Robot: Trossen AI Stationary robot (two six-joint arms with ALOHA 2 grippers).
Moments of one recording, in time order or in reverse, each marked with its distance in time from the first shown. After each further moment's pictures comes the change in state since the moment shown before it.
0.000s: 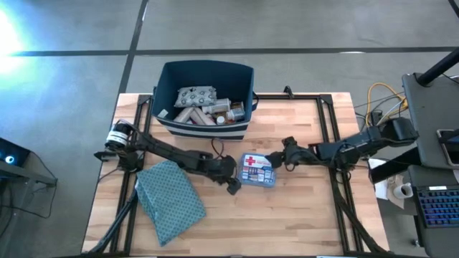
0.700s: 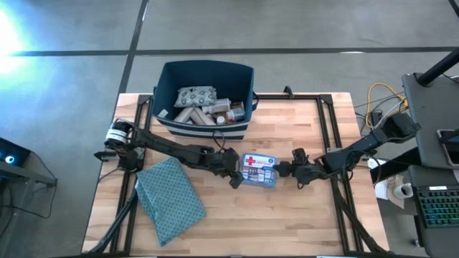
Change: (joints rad) left arm 0.042 -0.014 0.048 -0.038 -0.088 0.151; right arm 0.327 -0.070 -0.045 -0.143 0.252 0.439
